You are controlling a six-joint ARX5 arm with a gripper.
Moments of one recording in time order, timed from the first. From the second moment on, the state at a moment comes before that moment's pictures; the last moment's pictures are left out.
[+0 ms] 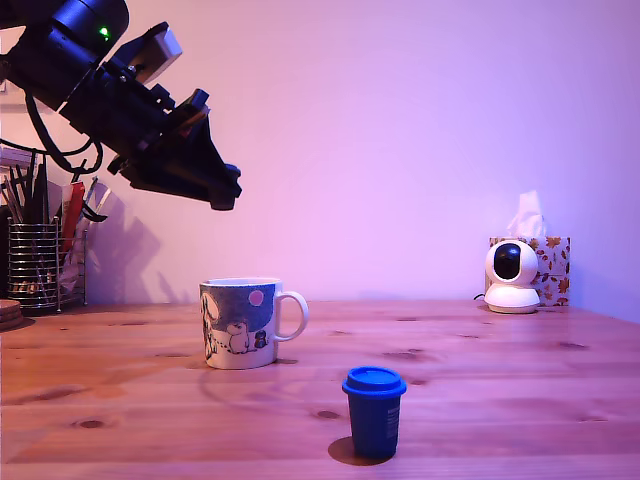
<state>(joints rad) -0.31 1.62 1.10 -0.09 0.49 0.13</state>
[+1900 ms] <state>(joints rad) -0.38 1.82 1.37 -0.50 0.31 0.20</state>
